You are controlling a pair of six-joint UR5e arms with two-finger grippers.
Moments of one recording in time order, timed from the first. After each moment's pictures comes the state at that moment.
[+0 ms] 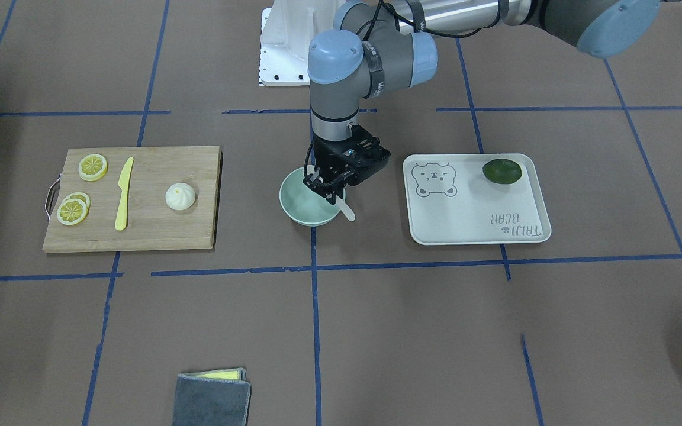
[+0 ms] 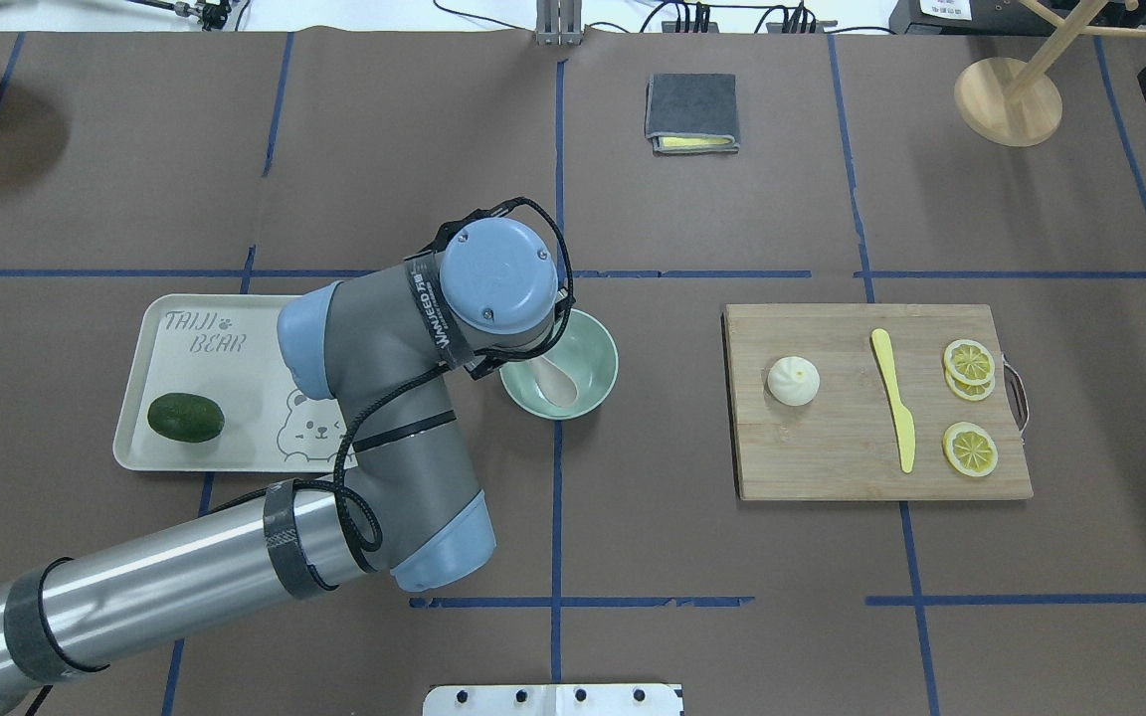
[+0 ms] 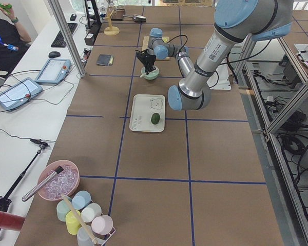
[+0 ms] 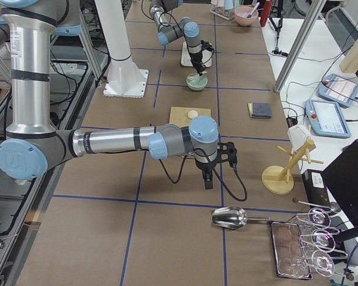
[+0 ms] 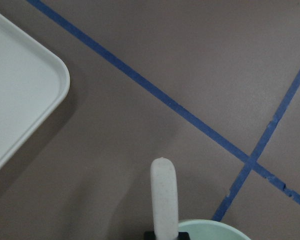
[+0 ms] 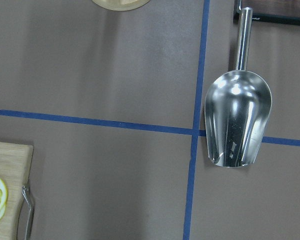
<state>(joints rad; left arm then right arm) -0.48 -2.41 -1.51 -1.60 -1.66 -1.90 1.53 -1.64 1.76 -1.44 2.35 0.11</state>
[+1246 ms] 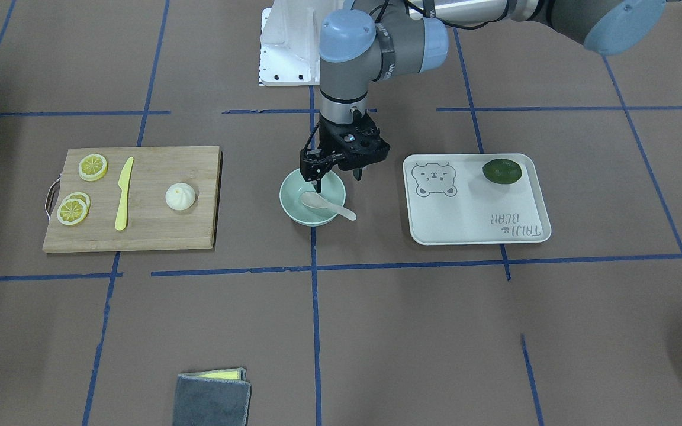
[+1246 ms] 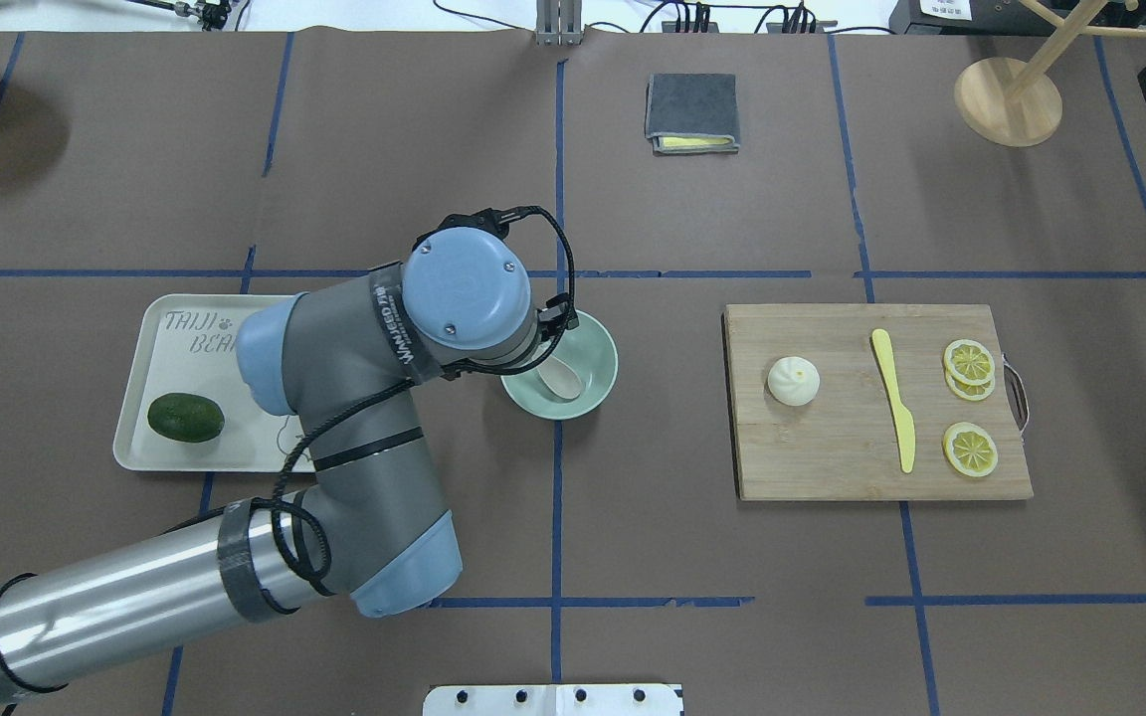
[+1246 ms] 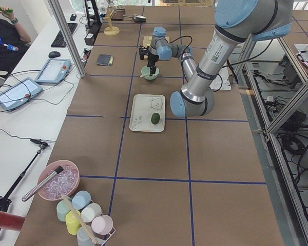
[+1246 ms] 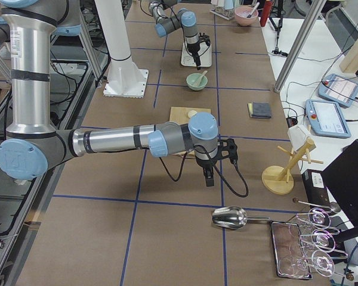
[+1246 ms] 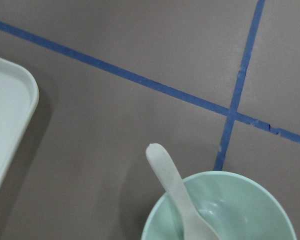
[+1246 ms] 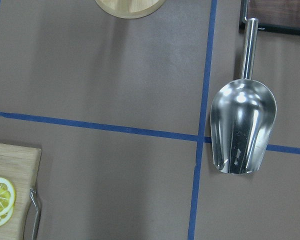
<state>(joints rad) -0.52 -2.28 -1.74 -1.53 -1.73 -1.37 1.53 -1.64 1.79 -1.41 2.35 0.11</state>
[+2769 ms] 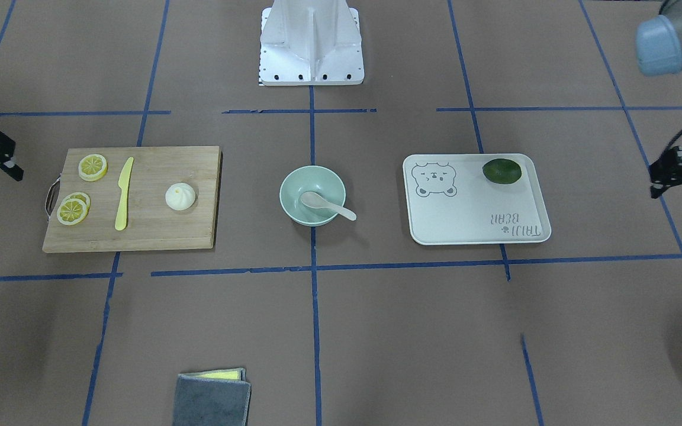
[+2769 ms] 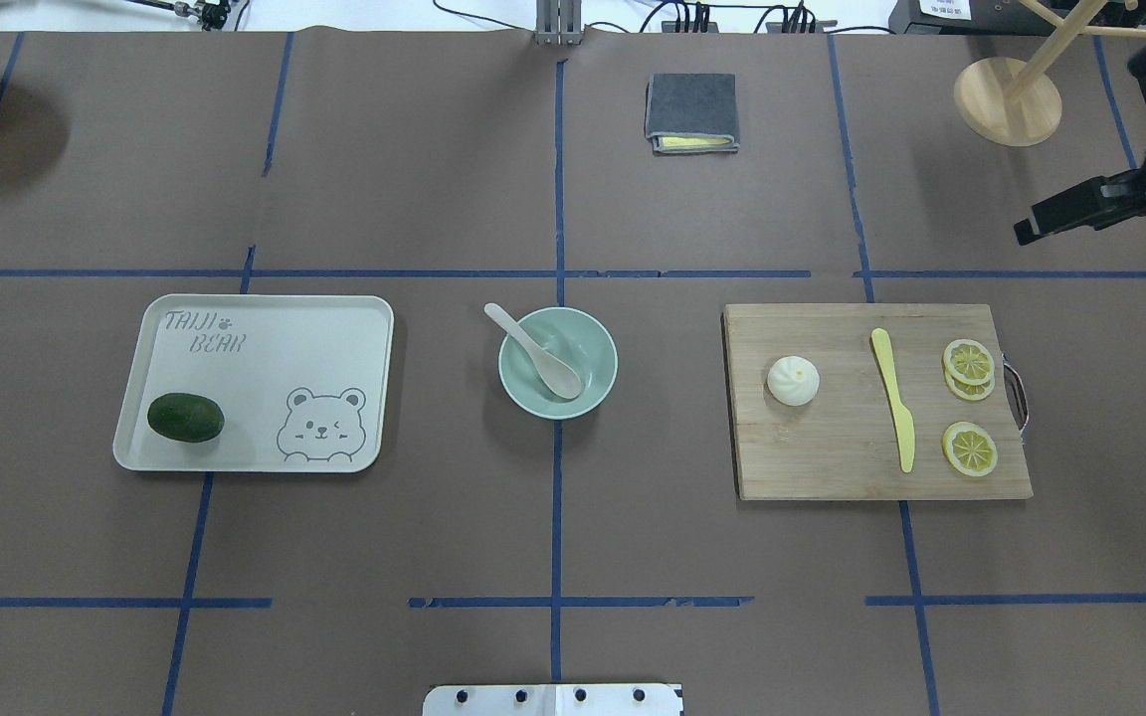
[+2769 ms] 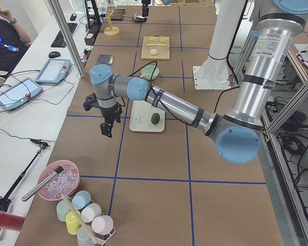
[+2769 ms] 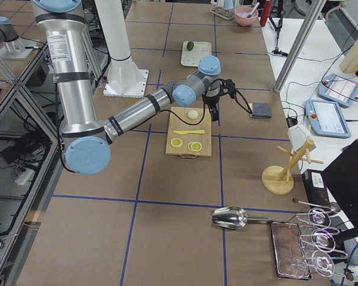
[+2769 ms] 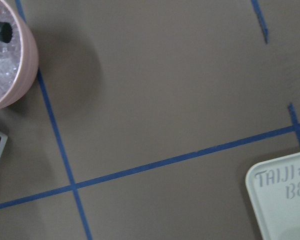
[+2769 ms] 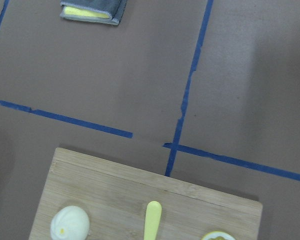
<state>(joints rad) -1.45 -1.79 -1.72 -1.32 -2.27 0.08 1.06 -1.38 1.96 -1.43 2.23 0.62</state>
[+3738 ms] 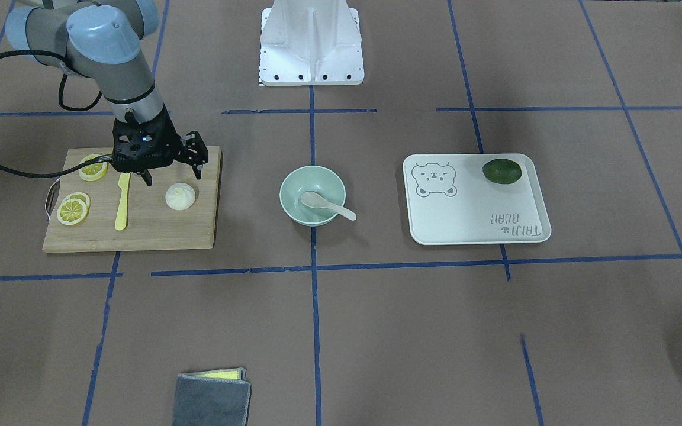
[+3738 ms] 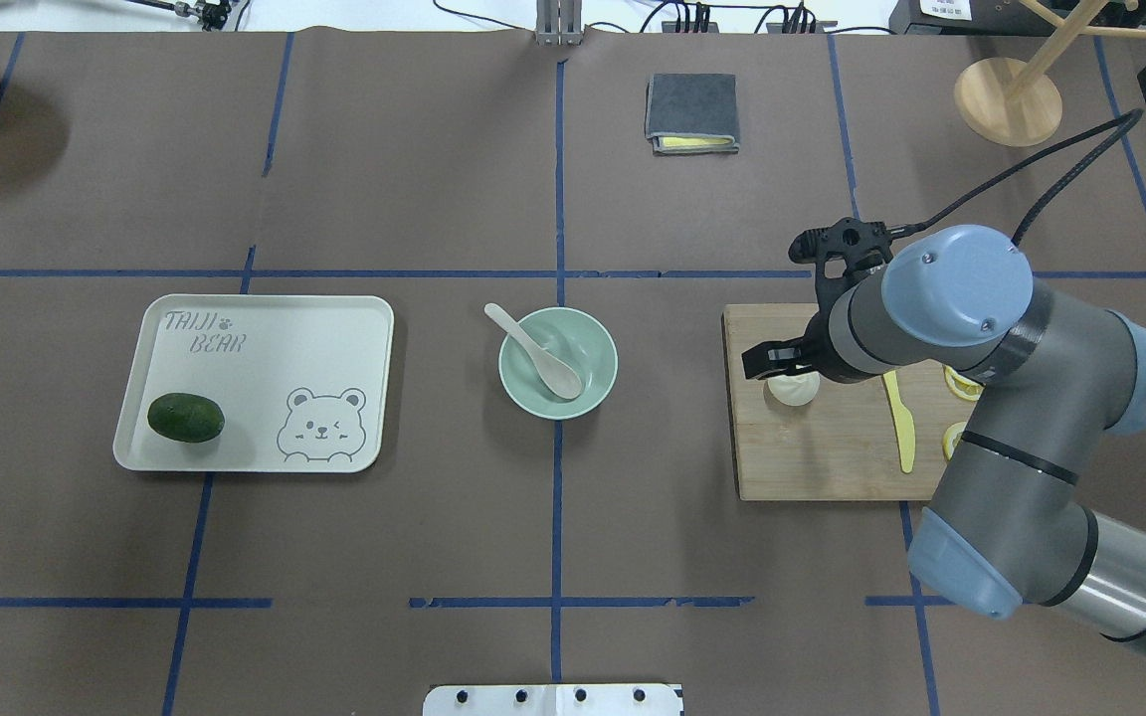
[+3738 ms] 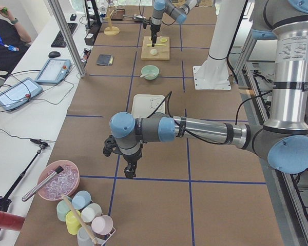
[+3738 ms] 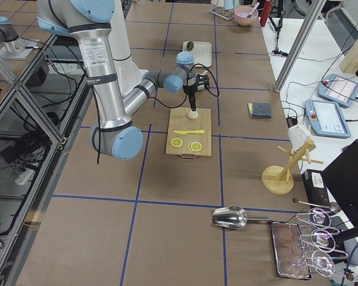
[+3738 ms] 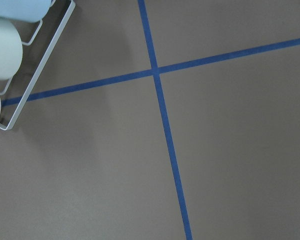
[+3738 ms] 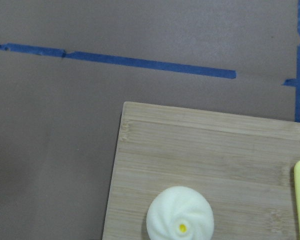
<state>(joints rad) -1.57 -1.54 -1.72 -1.38 -2.34 0.26 0.59 -1.29 1.93 -1.45 1.81 1.03</state>
